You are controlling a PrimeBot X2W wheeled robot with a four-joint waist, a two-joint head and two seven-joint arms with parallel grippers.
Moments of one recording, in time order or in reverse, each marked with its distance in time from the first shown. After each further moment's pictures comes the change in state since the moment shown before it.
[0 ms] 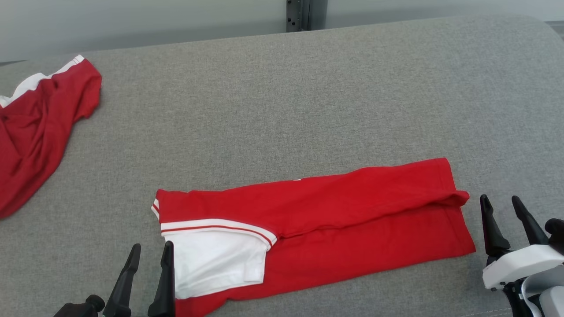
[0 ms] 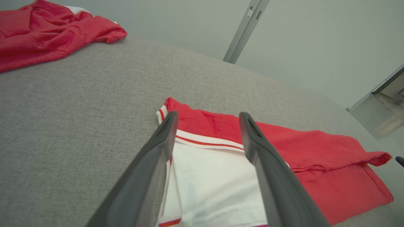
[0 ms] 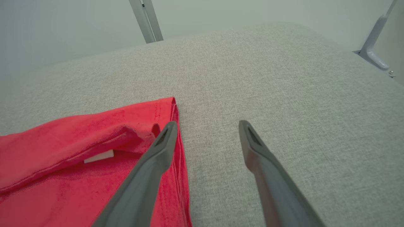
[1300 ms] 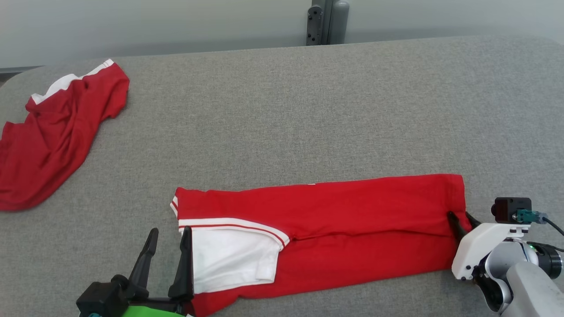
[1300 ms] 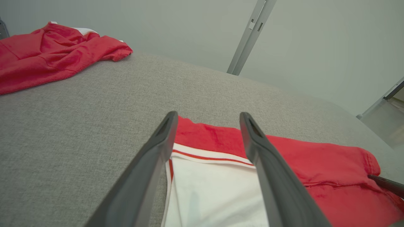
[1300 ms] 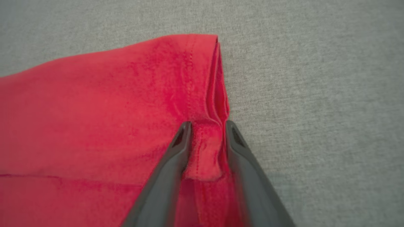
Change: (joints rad) left arm -0.109 -0.077 -0.019 0.119 0.091 -0.006 -0.007; right arm -0.192 0.044 0.076 0.281 -0.038 0.000 0.317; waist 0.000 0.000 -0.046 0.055
